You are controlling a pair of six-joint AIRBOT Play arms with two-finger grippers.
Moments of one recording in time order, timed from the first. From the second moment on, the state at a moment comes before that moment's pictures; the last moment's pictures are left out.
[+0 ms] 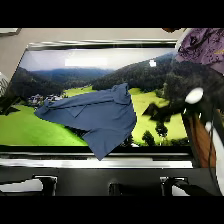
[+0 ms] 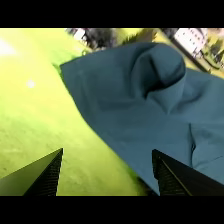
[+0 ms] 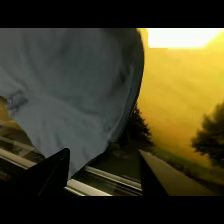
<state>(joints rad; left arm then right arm) 0.52 -1.50 1.43 1.26 -1.34 -1.68 -0.03 -1.25 0.89 -0.81 1.20 1.49</state>
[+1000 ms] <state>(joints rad) 0.50 -1.46 1.35 1.26 -1.40 -1.68 0.30 -1.21 0.44 -0.37 0.61 1.33</state>
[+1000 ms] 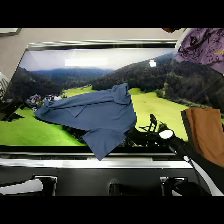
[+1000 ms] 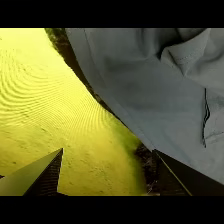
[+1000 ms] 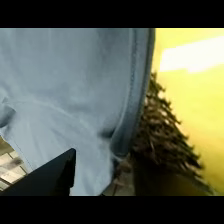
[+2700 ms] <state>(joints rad) 0.64 -1.38 0.80 0.96 -1.18 -1.24 -0.11 -1.04 0.62 -0.90 1.04 1.54</state>
